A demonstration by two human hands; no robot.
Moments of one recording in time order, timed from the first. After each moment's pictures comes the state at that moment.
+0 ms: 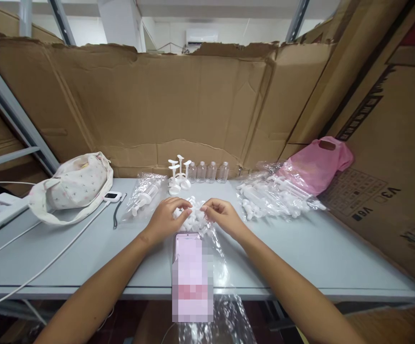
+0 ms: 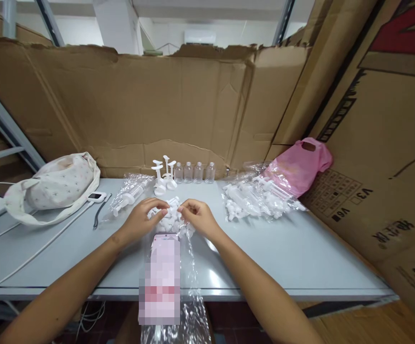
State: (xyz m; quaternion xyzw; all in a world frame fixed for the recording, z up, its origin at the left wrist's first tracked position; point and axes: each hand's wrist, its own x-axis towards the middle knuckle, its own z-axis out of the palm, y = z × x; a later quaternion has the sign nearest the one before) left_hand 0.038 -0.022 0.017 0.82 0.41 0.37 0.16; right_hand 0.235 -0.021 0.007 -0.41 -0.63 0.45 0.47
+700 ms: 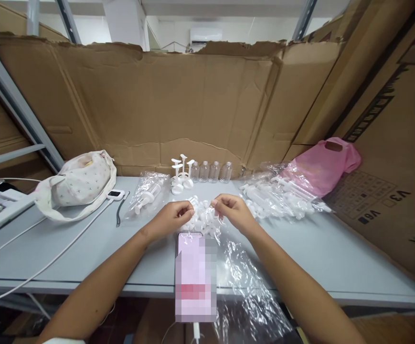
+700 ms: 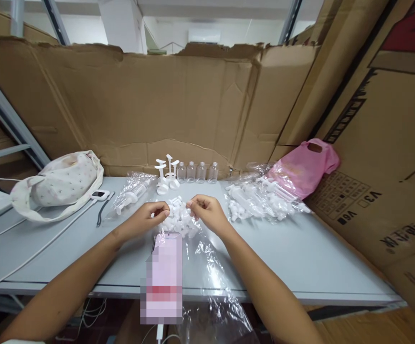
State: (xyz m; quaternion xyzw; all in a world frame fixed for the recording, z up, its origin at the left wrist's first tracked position) left_hand 0.034 -0.020 0.023 0.80 0.39 0.31 0.33; right_hand 0.248 -0.019 0.020 -0.40 -0.64 0.43 0.49
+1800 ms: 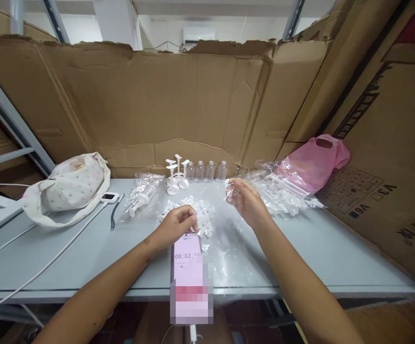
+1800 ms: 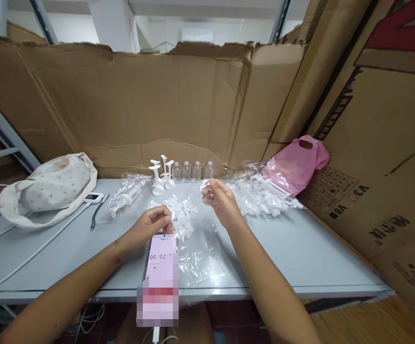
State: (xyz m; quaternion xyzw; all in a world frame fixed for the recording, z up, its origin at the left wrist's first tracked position) left_hand 0.058 -0.038 0.018 0.68 0.36 0.36 0.52; right_hand 0.278 -0.008 0.032 -0.35 -0.46 0.51 0.63
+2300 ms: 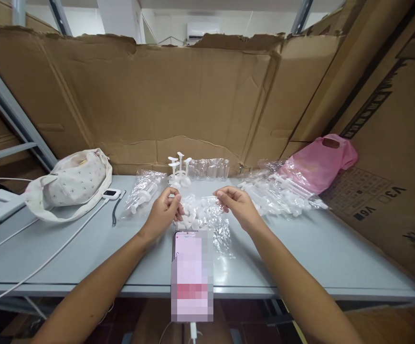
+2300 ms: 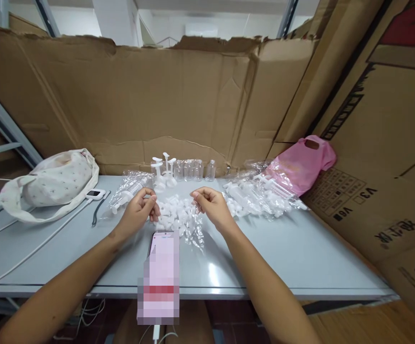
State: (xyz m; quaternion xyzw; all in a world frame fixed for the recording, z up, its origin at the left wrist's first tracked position) left_hand 0.038 -0.018 0.015 0.64 0.41 0.48 0.43; right_hand 0.257 -0.016 0.026 -0.43 -0.57 0.44 0.54
